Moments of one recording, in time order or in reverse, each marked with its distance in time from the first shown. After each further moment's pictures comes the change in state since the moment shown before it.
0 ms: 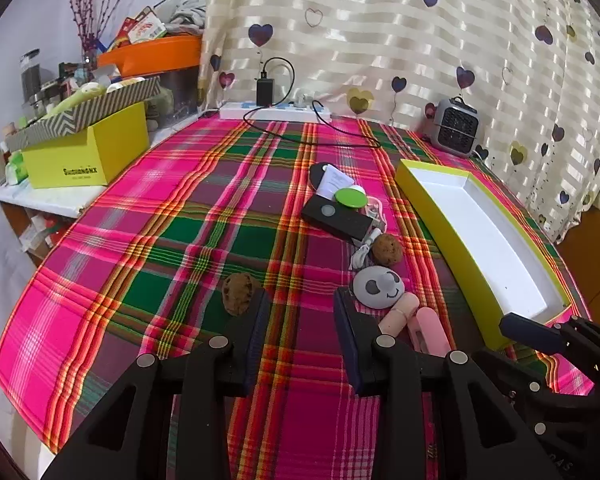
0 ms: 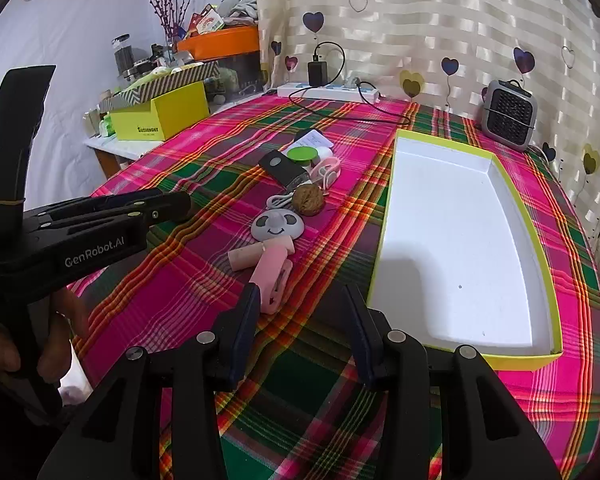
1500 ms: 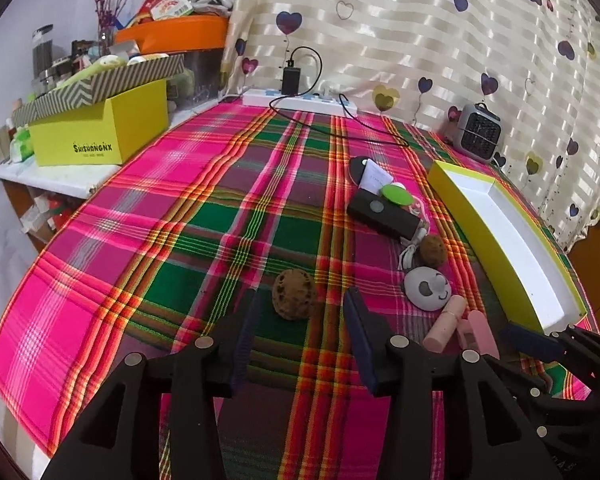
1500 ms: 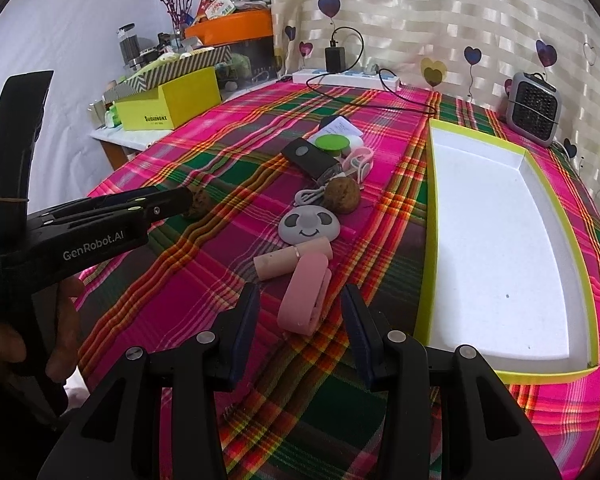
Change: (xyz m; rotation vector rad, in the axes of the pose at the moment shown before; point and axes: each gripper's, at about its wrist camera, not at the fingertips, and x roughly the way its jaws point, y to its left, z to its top) left arm 0.020 0.040 -0.002 -0.059 0.027 0.007; right arm 0.033 0.018 0.007 -0.002 0.046 0.036
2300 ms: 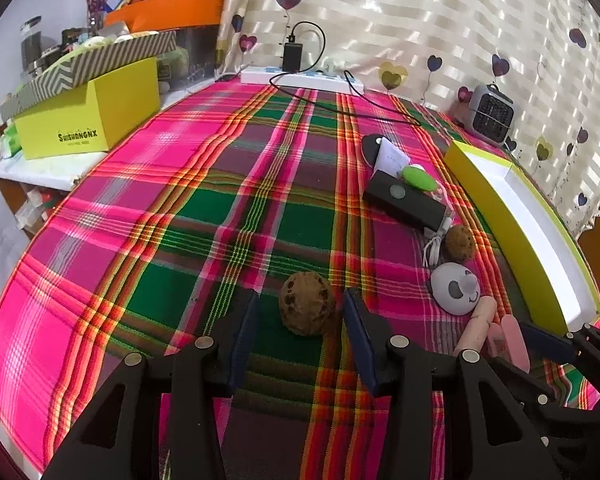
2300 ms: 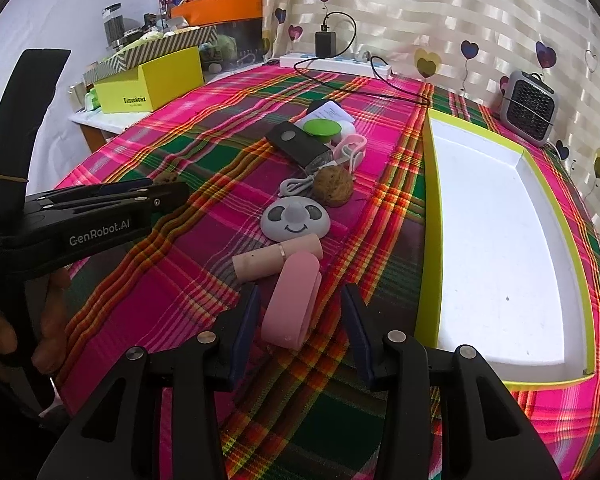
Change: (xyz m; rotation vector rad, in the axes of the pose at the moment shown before) left arm 0.033 0.004 0.006 0.016 0.078 0.003; right arm 0.019 0.006 0.004 -0.021 0.053 -0.081
